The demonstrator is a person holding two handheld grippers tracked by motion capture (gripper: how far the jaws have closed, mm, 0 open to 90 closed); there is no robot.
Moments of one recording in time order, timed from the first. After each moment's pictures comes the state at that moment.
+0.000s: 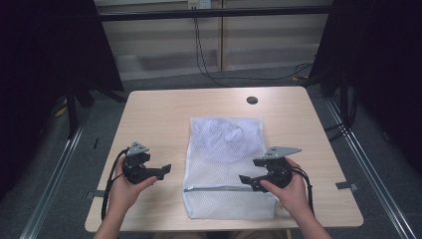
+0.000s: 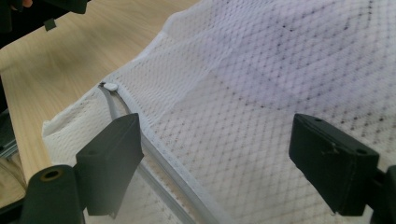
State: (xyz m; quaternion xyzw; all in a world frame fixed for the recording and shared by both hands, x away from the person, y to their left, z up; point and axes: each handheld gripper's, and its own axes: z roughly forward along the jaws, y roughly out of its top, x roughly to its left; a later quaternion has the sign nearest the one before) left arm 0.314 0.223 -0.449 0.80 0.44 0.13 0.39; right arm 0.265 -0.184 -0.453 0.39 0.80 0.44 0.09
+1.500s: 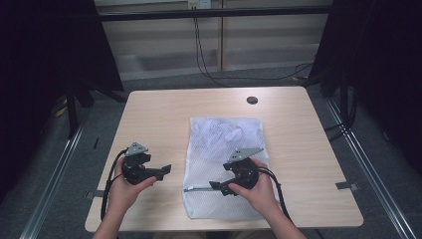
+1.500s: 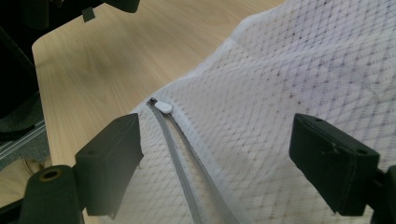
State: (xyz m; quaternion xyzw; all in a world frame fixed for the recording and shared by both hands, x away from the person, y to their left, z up) left arm 0.312 0.224 -0.448 0.80 0.44 0.12 0.40; right arm 0.275 -0.105 -0.457 0.35 0.83 0.44 0.05
